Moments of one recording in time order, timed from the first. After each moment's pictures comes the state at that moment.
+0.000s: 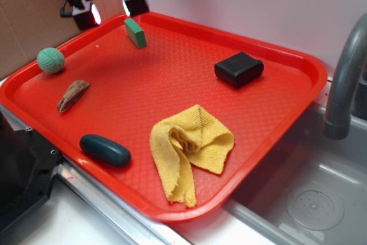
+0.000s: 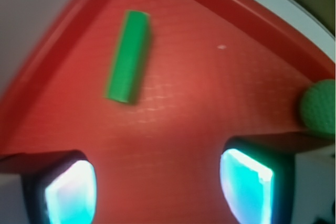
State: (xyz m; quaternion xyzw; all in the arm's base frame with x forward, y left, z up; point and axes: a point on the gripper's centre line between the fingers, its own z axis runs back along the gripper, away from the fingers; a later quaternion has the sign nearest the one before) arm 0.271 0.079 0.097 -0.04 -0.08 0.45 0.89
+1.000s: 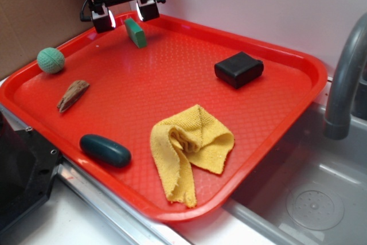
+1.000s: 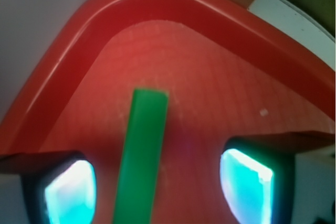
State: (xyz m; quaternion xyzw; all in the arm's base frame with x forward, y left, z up) arm 0.304 0.126 0.041 0.01 -0.06 0.50 0.87
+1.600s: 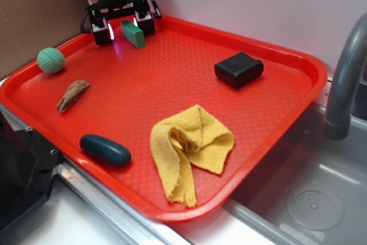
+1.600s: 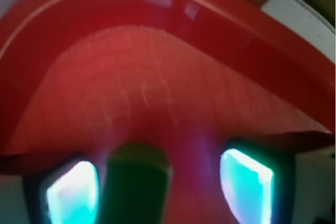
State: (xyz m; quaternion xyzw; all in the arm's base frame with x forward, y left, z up) arm 0.305 0.146 0.013 0.04 -0.05 0.51 0.86
